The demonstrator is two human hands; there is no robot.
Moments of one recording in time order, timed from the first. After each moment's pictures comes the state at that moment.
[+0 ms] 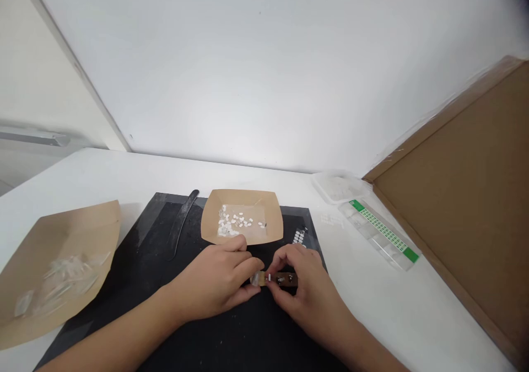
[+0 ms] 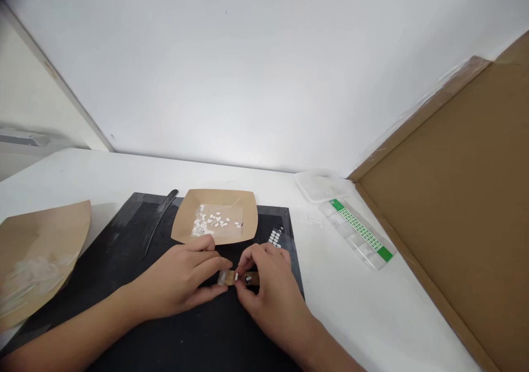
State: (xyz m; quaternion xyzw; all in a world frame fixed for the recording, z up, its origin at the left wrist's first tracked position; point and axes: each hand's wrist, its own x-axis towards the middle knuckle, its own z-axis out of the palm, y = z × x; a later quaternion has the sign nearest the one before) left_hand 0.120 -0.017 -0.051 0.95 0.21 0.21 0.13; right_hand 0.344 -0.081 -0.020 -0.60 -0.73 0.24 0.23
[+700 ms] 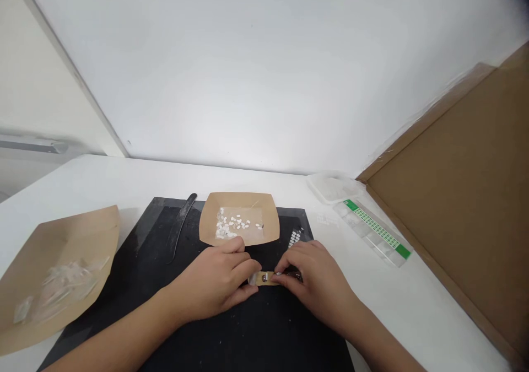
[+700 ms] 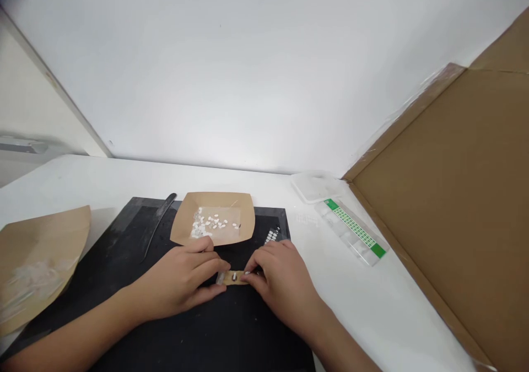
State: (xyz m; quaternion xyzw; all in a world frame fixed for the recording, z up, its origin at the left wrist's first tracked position) left_hand 0.119 -0.018 -0.050 0.95 0.20 0.19 0.12; right_hand 0.372 -0.071 -0.019 -0.57 -0.78 0.18 0.17
